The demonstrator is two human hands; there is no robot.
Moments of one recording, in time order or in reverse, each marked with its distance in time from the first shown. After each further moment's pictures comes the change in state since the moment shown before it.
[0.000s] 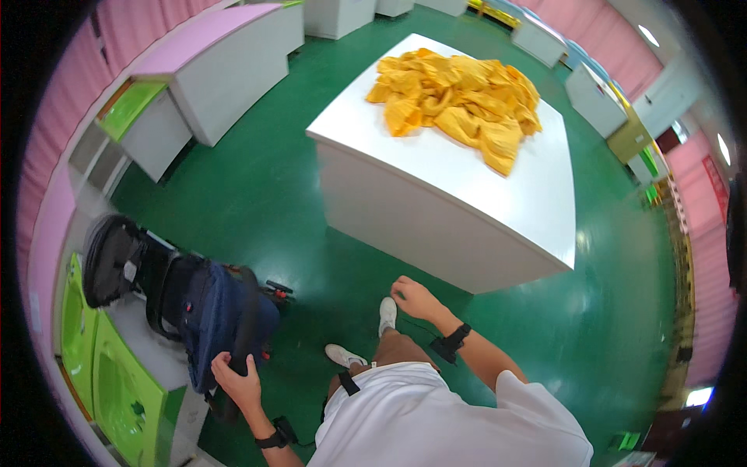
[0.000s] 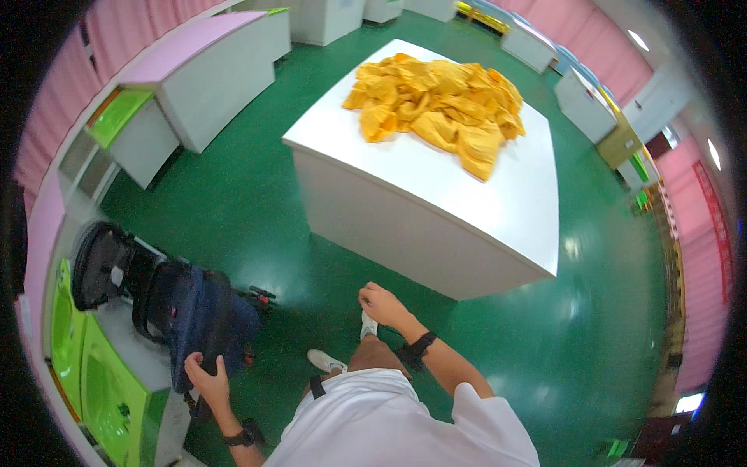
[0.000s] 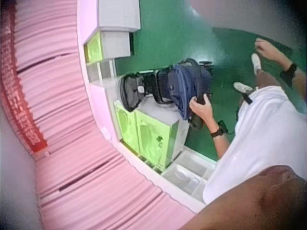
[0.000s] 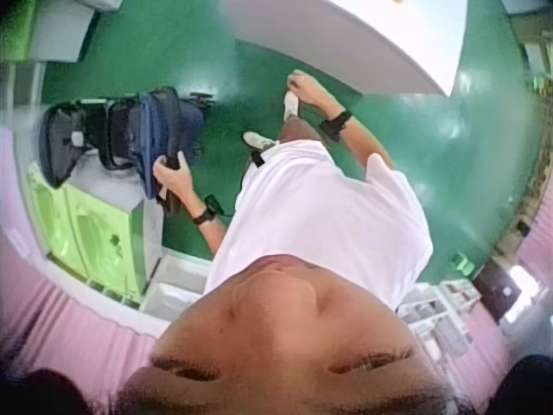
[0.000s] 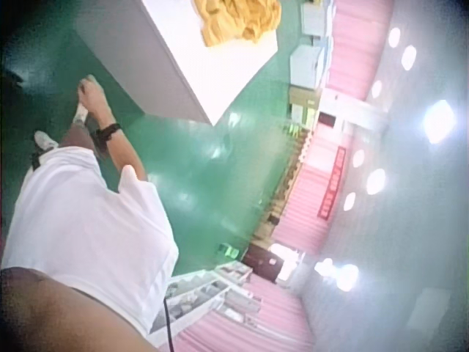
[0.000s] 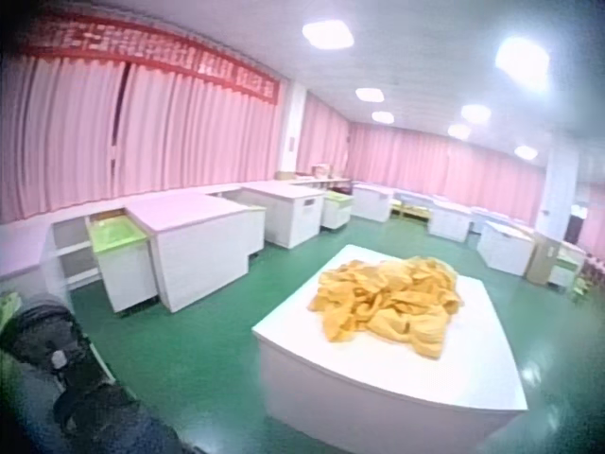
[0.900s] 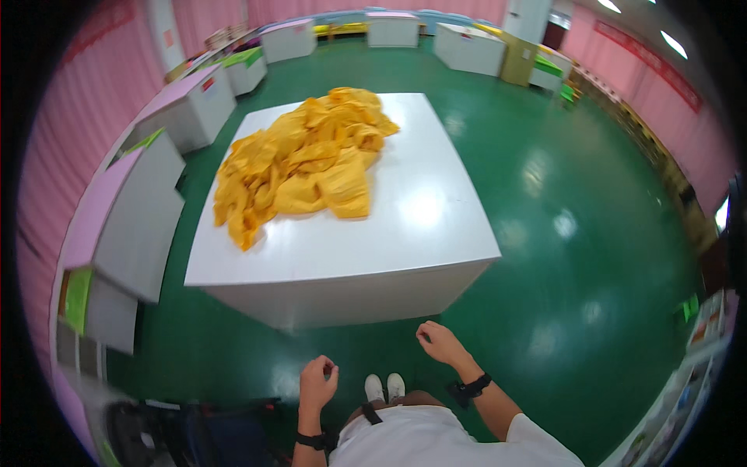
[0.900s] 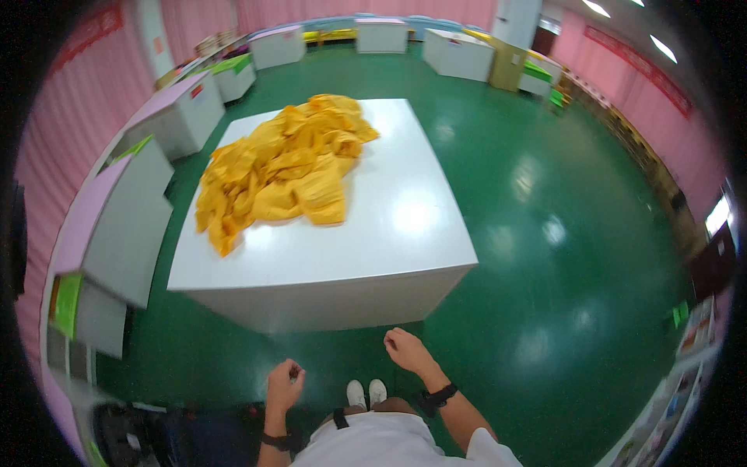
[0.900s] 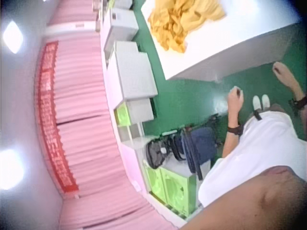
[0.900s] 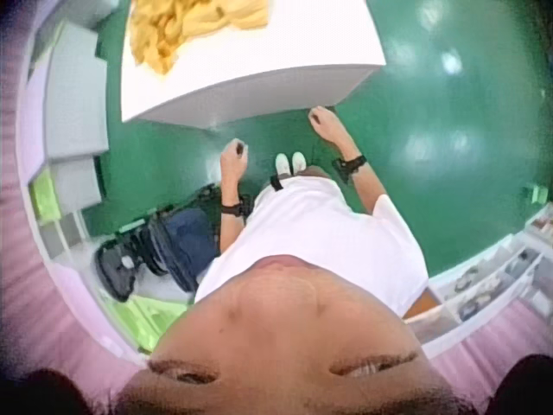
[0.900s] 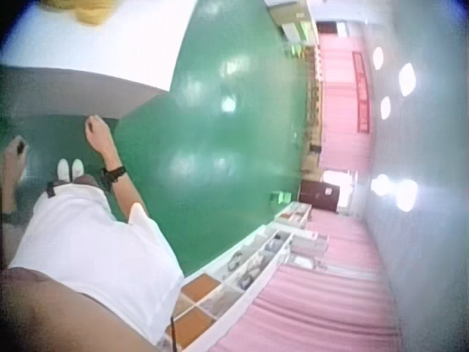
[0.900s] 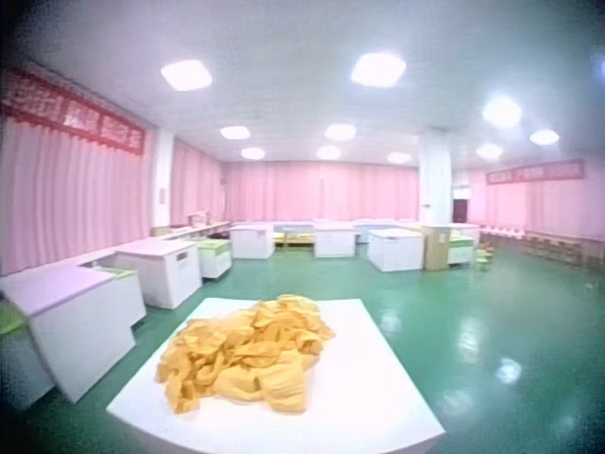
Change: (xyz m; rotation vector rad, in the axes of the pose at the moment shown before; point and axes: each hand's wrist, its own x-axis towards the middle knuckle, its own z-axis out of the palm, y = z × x) left_hand -0.062 0.393 0.235 -0.466 -0.889 0.671; right_hand -0.213 0.159 -0.183 0.091 0.582 0.414
